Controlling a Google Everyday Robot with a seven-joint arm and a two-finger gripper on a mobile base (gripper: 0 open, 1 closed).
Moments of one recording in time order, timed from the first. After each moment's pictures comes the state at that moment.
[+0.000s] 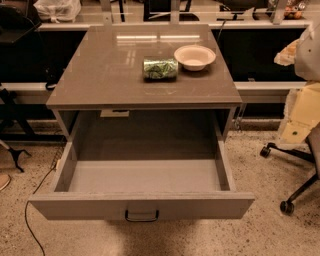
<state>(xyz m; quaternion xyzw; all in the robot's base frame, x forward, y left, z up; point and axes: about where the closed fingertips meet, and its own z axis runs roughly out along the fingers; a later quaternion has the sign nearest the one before) 0.438 -0.217 0.977 -0.60 0.78 -0.03 0.16</state>
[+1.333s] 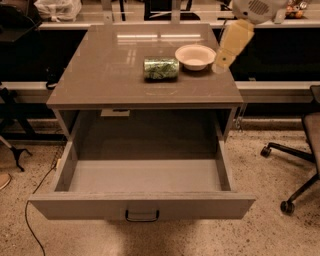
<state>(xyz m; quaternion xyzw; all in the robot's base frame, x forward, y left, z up) 0.617 -0.161 1.010 -0.58 0.77 -0.05 0.26</state>
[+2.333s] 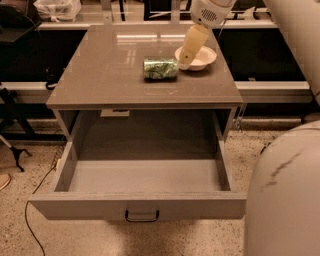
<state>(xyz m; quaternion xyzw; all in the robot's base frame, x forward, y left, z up) 0.704 -0.092 0.968 -0.59 0.76 -0.01 0.26</state>
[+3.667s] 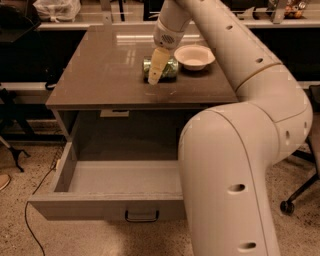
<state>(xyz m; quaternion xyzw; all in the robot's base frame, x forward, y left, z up) 0.764 -0.002 0.875 -0.65 0.73 0.04 0.21</state>
